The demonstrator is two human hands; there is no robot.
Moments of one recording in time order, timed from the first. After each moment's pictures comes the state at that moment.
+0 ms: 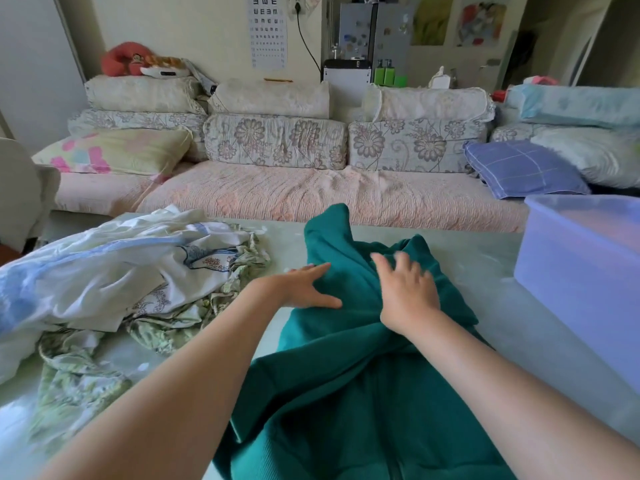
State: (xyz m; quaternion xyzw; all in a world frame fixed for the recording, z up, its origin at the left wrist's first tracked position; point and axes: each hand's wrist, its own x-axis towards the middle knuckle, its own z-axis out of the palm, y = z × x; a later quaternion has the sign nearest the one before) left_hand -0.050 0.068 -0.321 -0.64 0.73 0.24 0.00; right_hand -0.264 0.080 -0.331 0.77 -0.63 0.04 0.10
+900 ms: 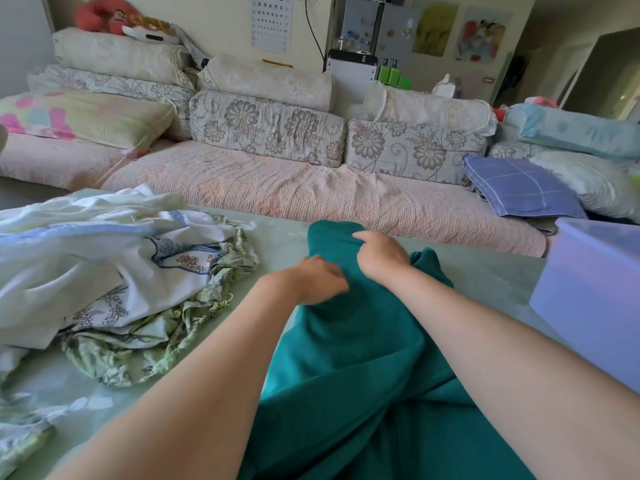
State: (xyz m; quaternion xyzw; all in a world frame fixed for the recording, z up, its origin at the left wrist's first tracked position) left_hand -0.055 0.010 -0.326 -0.62 0.75 0.21 -0.12; right_hand -0.201 -0.053 -0.316 0.72 -0.66 0.18 -0.09
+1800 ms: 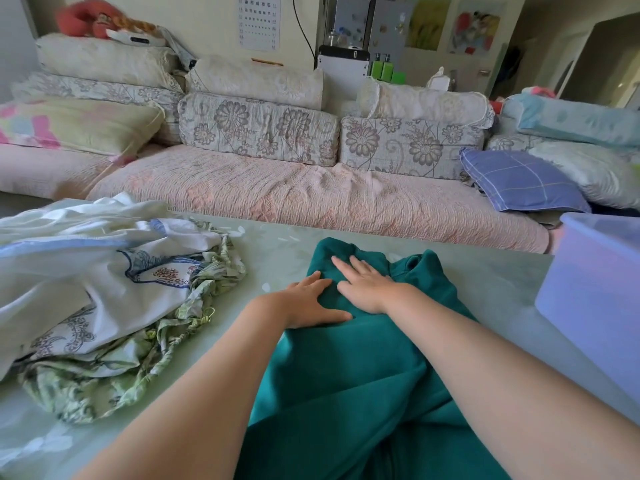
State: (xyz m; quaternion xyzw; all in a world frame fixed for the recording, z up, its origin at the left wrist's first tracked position) left_hand -0.059 -0.012 -0.364 -0.64 0.73 0.25 -0.03; right_hand -0.221 -0.082 -0.366 0.79 -0.59 -0.05 -0.15
